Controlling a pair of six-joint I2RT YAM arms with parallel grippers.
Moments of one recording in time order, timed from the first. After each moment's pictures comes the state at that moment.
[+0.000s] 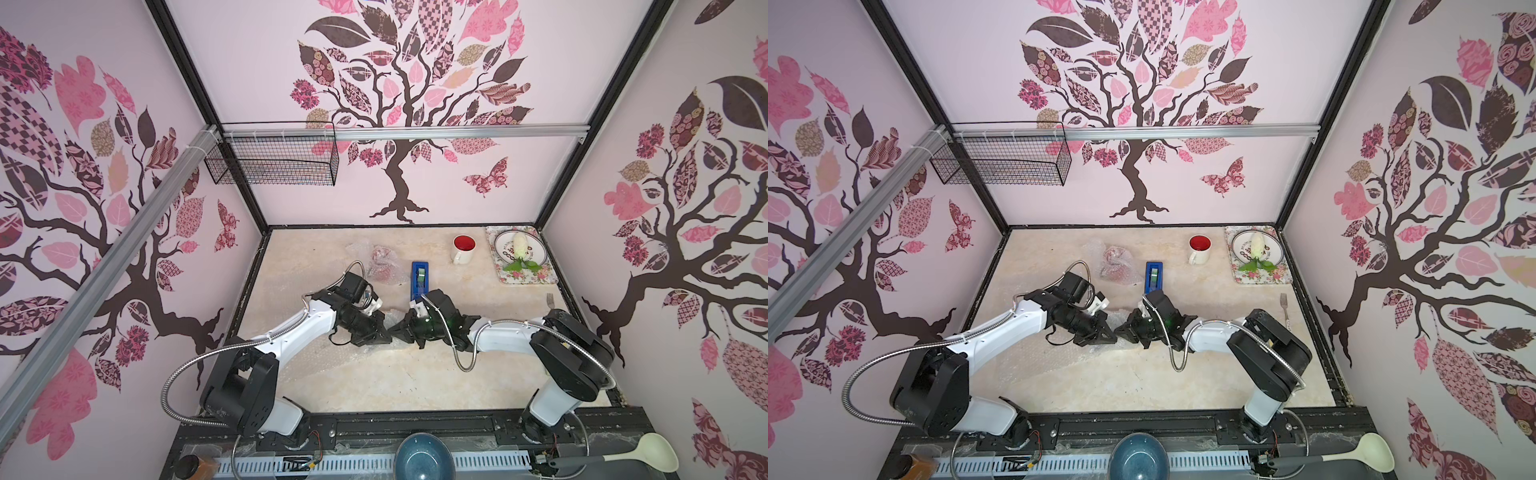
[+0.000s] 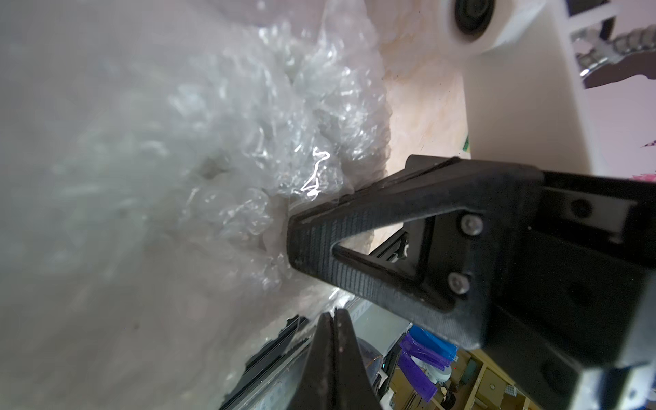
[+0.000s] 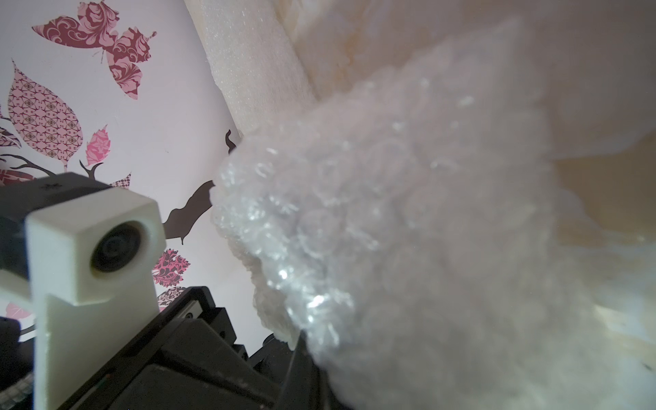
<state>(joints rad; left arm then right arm) -0.49 1.46 0.94 -0.73 0.71 -0.56 0.79 1.67 0.76 0.34 -0.50 1.49</state>
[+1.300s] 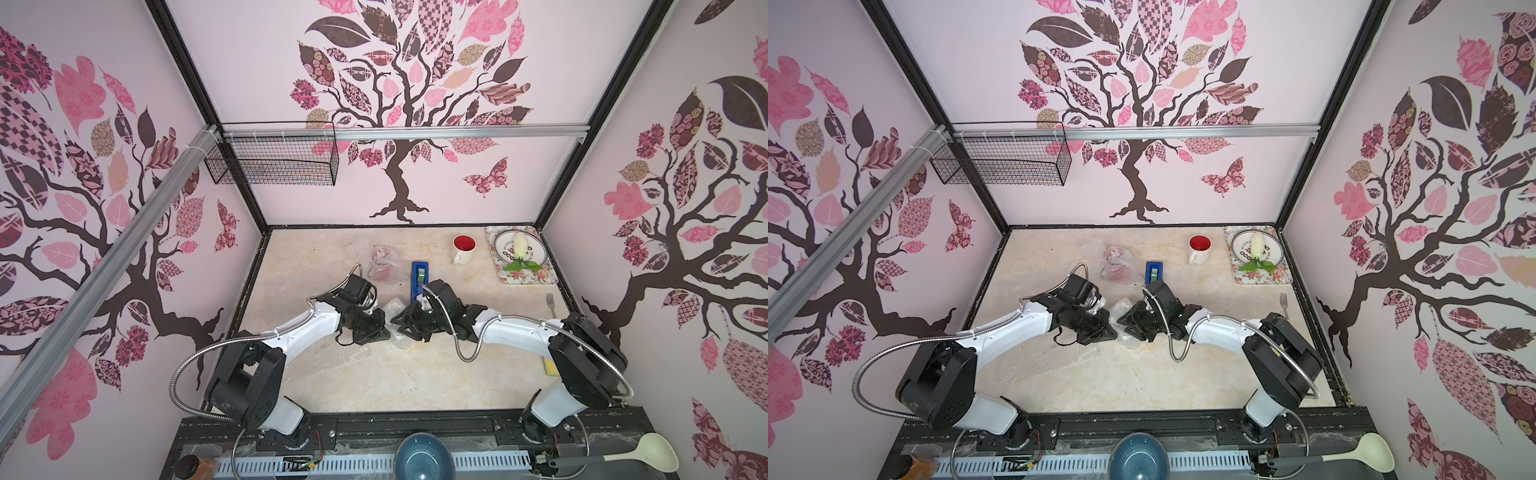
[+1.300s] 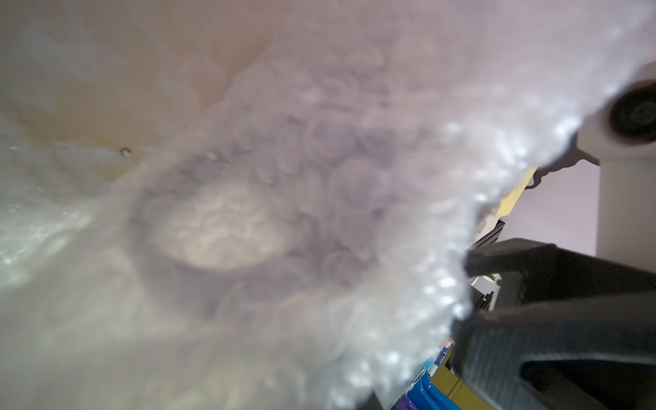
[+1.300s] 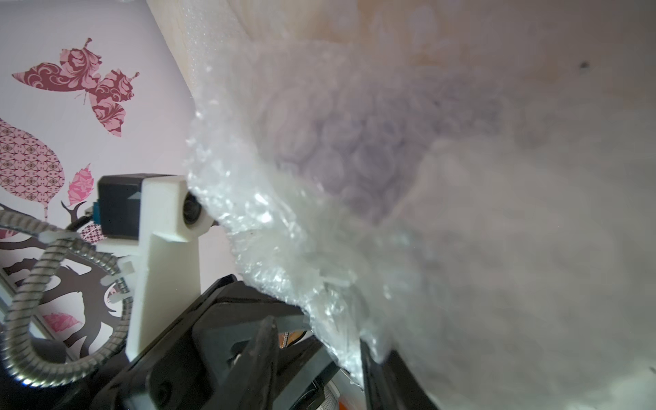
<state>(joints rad) -0.51 1.50 0.91 -0.58 0.55 -0.74 0.77 1.60 0.88 0.01 -0.43 1.46</state>
